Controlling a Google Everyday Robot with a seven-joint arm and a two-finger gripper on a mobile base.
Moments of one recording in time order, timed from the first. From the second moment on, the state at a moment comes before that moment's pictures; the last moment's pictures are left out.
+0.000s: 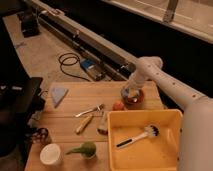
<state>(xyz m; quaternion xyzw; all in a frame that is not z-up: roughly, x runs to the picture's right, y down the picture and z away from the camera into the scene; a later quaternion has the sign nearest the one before) 0.174 0.030 0.888 -0.25 -0.15 -0.04 0.96</state>
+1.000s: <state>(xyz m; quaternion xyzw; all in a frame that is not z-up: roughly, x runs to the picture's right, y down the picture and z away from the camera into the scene) 0.167 -0.004 0.915 -0.22 -0.18 -0.05 0.96</state>
